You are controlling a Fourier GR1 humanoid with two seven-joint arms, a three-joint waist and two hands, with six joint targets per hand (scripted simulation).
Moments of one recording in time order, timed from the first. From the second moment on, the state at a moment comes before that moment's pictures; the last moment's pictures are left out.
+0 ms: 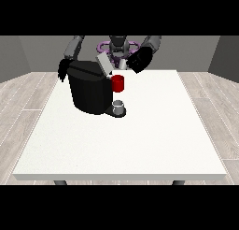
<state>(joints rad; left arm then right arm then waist) -0.94 0.24 0.11 -0.82 -0.53 -0.25 0.01 -0.25 -0.14 -0.14 -1.05 -0.10 0.10 -0.35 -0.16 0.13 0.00</state>
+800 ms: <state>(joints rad) -1.15 0.35 0.22 -0.75 -0.48 -0.24 0.05 -0.39 -0.16 -0.13 -1.00 -0.10 0.14 -0.40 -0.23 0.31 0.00</state>
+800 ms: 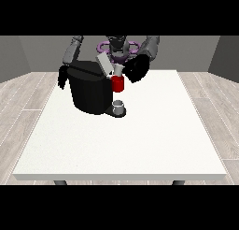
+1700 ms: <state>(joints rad) -1.20 0.42 0.21 -0.73 -0.52 -0.22 0.02 -0.48 -0.18 -0.16 -0.94 -0.10 0.15 -0.41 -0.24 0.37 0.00</state>
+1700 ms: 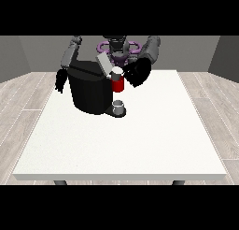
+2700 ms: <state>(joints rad) -0.67 0.15 0.30 -0.71 -0.29 -0.27 -0.29 -0.14 -0.10 -0.09 -0.99 -0.08 0.18 -0.45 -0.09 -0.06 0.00</state>
